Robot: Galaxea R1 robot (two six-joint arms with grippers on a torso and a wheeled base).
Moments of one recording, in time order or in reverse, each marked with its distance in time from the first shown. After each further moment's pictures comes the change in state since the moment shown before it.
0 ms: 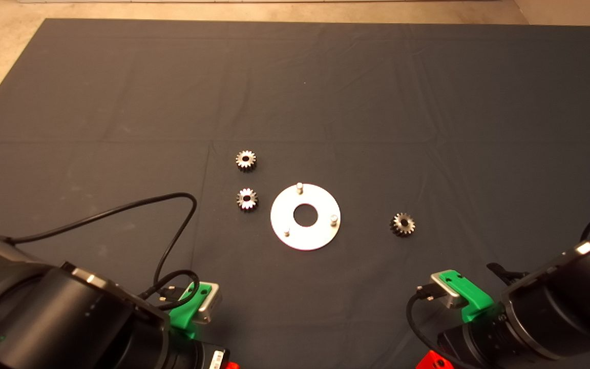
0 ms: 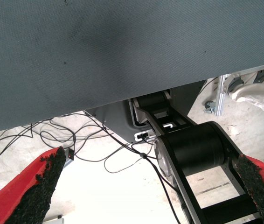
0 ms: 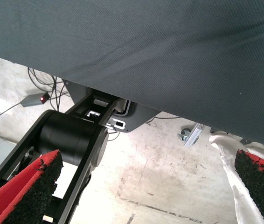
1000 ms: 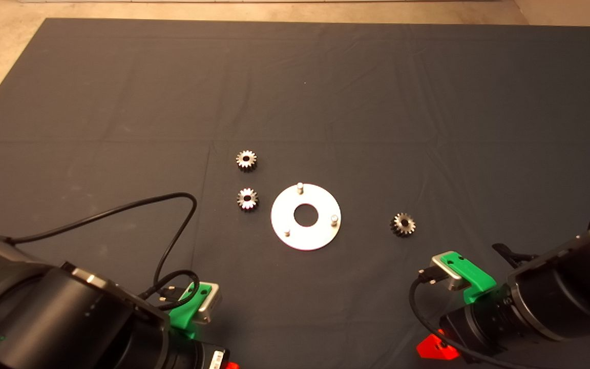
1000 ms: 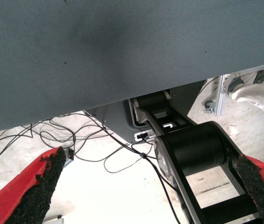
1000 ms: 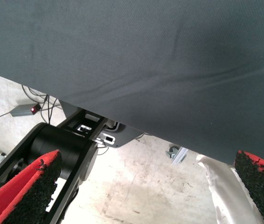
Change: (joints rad) left arm 0.000 0.000 0.000 0.000 0.000 0.000; right arm 0.081 -0.011 0.000 -0.005 0.000 -0.069
